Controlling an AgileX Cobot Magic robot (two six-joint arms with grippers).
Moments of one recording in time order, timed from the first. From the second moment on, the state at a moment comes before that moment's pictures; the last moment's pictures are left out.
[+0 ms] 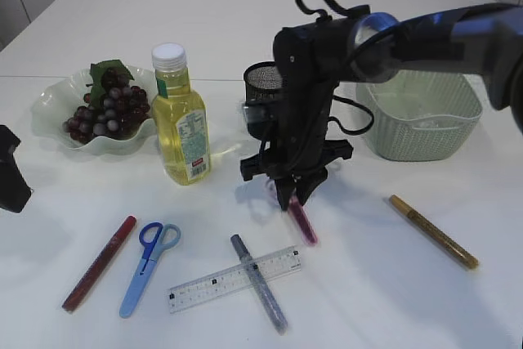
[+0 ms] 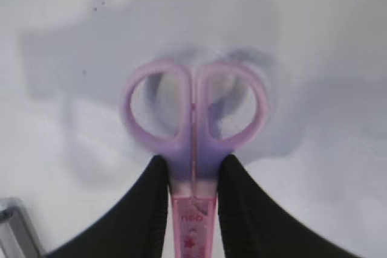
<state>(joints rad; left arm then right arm) -0.22 1.36 -1.00 -0.17 1.07 -0.02 0.48 2.32 -1.82 0.07 1.12 0.15</state>
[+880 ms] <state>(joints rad) -0.22 1.36 -1.00 -0.18 1.07 -0.02 0.16 2.20 -1.91 0.98 1.00 -0.55</state>
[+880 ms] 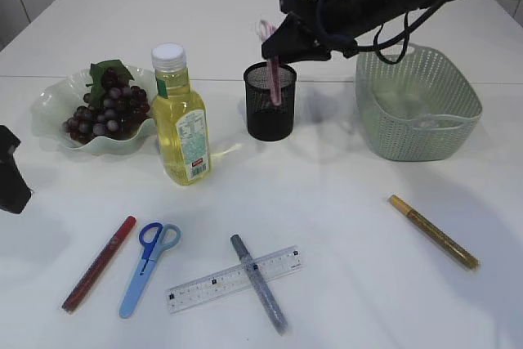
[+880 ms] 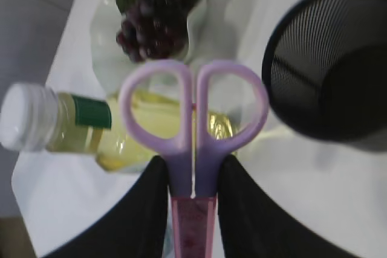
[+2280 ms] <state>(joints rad) -0.22 1.36 -1.00 -0.14 1.09 -0.02 0.16 2.36 -1.91 1.55 0.71 -1.66</state>
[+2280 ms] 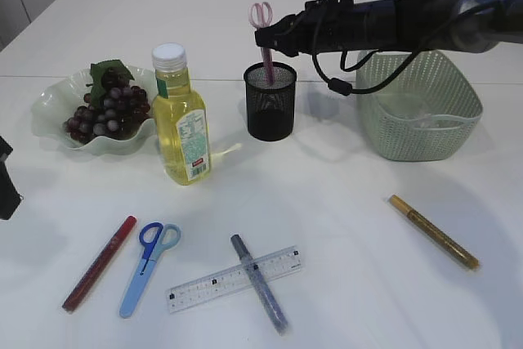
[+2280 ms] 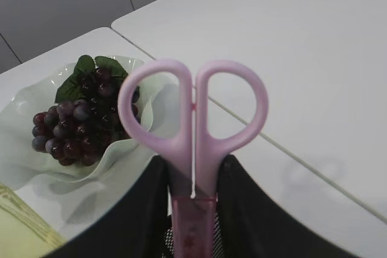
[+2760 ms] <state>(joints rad) -0.22 1.36 -1.00 -0.13 1.10 -0.02 0.16 2.38 -1.91 1.53 0.77 -1.67</state>
